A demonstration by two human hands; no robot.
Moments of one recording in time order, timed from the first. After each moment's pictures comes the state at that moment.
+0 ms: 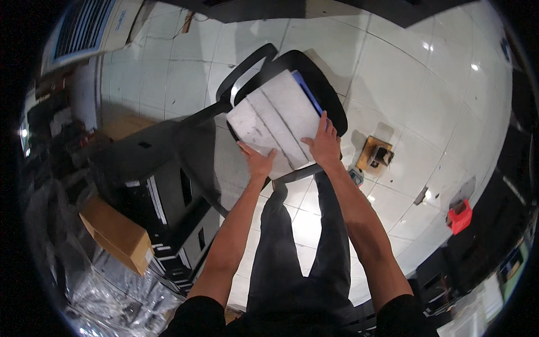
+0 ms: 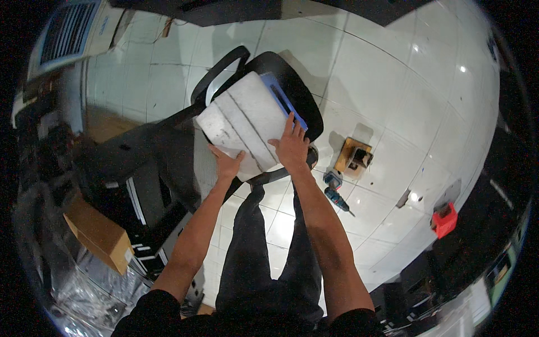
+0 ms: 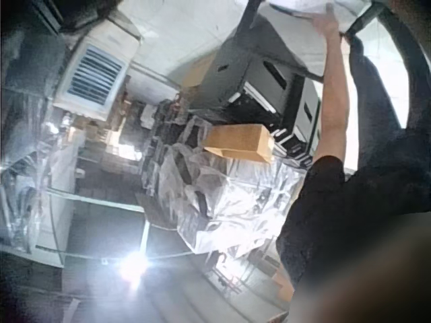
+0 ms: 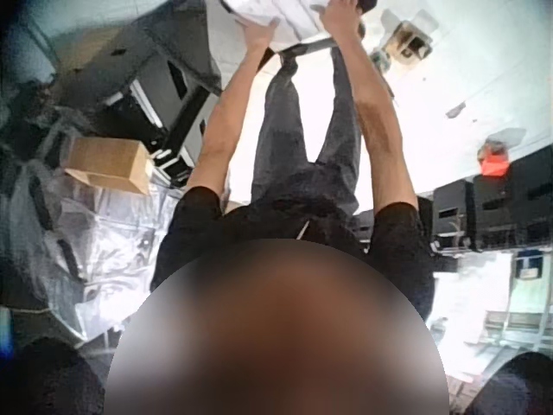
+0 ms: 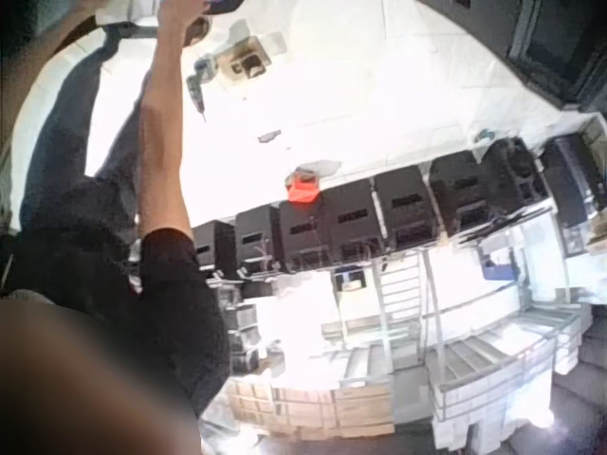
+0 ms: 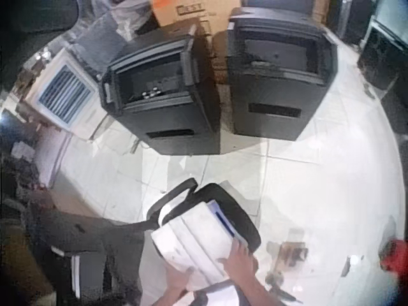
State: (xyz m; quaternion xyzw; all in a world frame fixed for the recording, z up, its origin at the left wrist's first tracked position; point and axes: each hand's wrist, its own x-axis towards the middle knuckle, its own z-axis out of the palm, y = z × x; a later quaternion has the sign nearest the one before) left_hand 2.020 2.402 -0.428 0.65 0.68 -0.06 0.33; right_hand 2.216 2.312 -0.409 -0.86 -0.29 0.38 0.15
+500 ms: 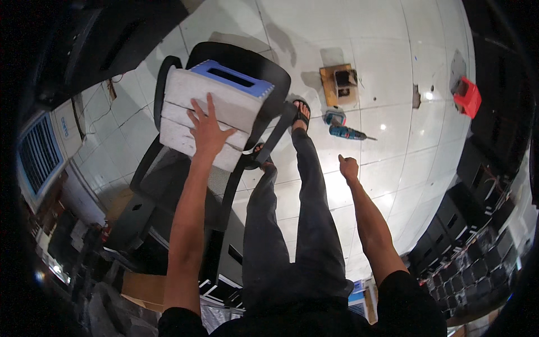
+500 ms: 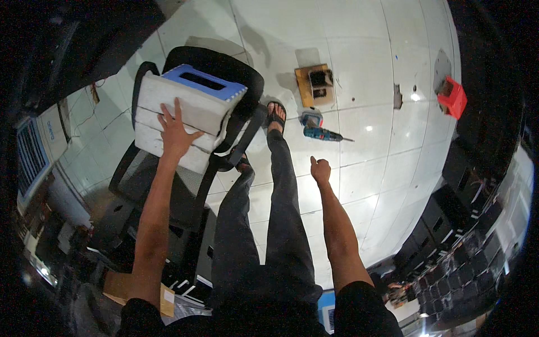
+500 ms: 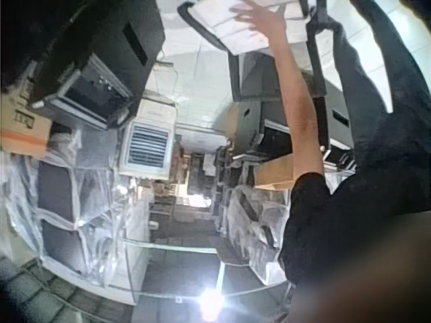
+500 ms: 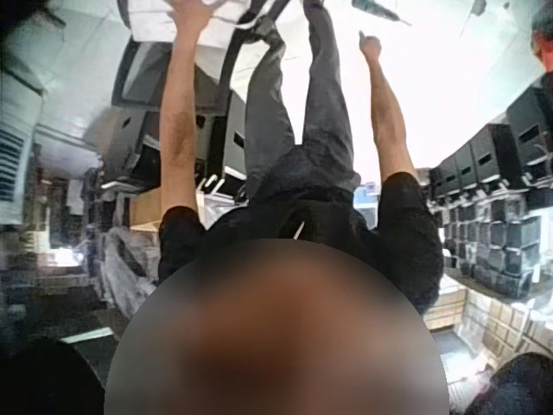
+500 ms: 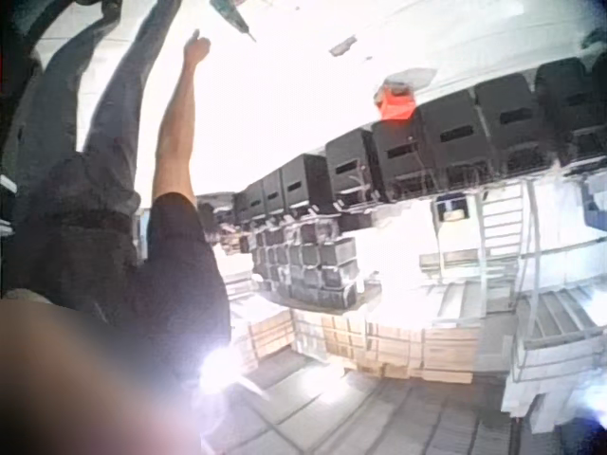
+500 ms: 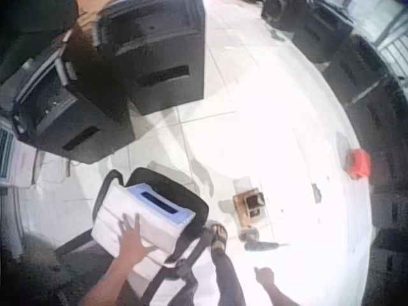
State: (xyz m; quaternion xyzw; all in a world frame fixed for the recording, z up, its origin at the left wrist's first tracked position) left_hand 2.144 2.405 -0.372 0.91 0.25 -0.31 0.14; right_hand 2.052 1.960 -0.506 -0.88 0.22 0.40 0.13
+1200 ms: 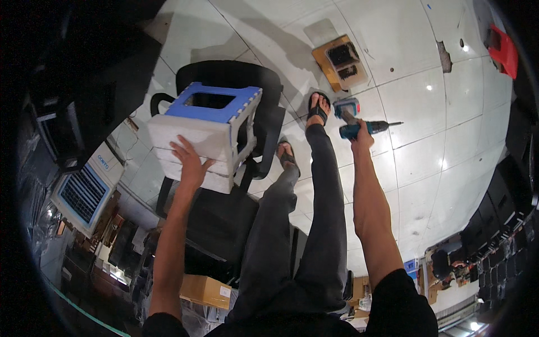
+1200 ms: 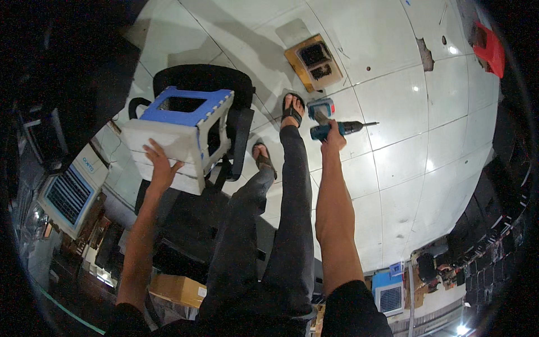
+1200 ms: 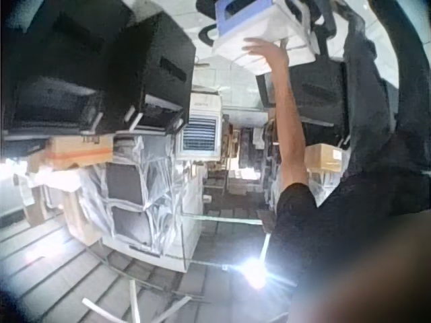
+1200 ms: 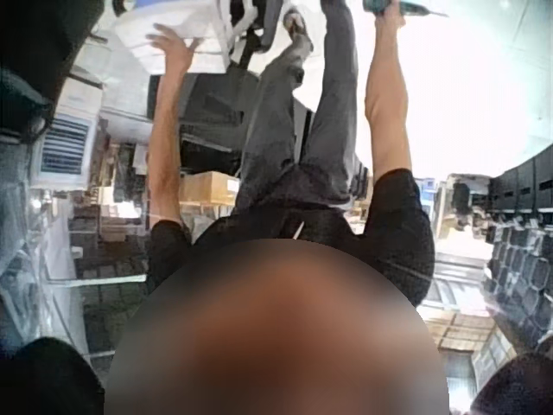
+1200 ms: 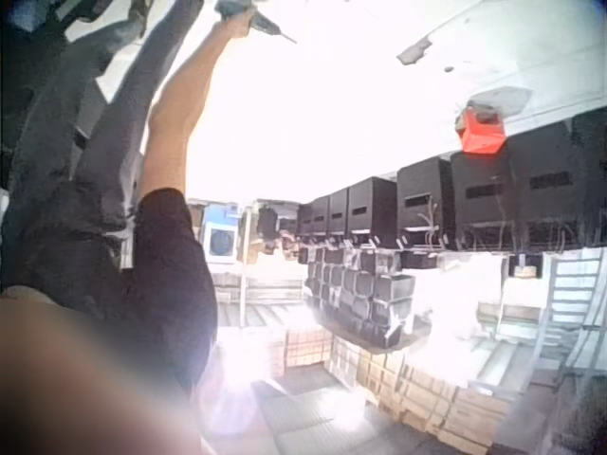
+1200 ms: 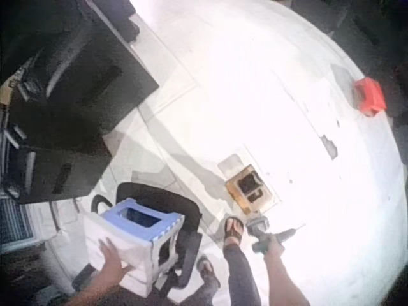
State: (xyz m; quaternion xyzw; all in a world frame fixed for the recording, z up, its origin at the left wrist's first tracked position) left_hand 2.142 2.412 -0.405 0.92 0.11 -0.37 0.06; right_hand 2.106 1.949 -0.629 -0.38 0.77 0.06 0.51
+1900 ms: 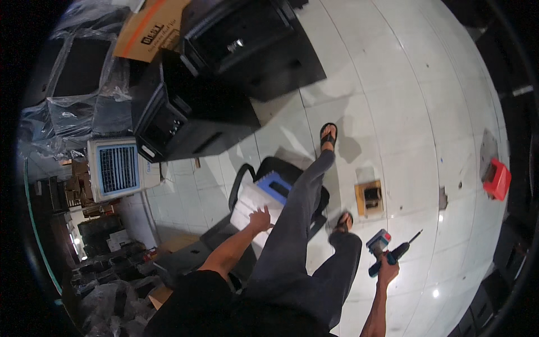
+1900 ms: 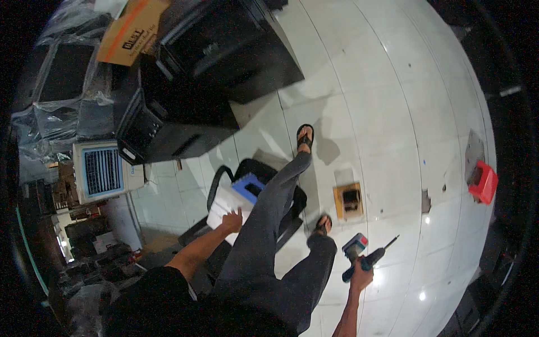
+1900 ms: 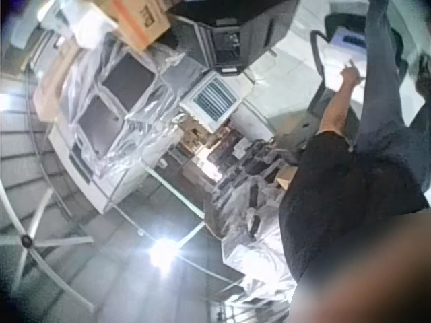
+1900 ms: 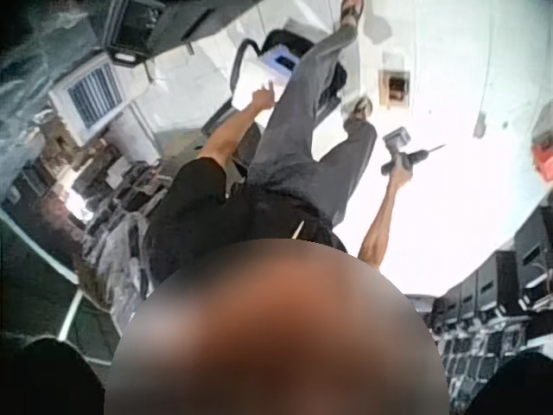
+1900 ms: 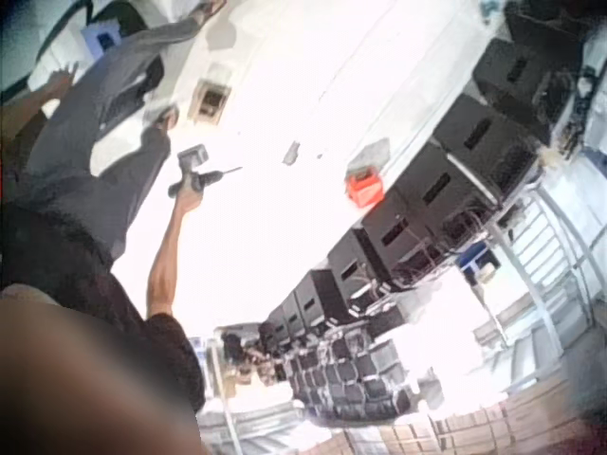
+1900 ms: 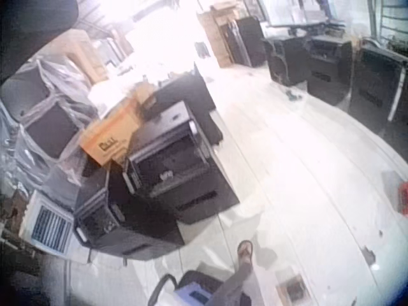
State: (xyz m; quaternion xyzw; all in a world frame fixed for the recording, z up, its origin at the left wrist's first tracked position) left_hand 2.195 2.421 -0.370 0.81 0.13 -0.56 -0.07; right_hand 2.187 1.922 -0.327 -0.81 0.44 0.17 0.35
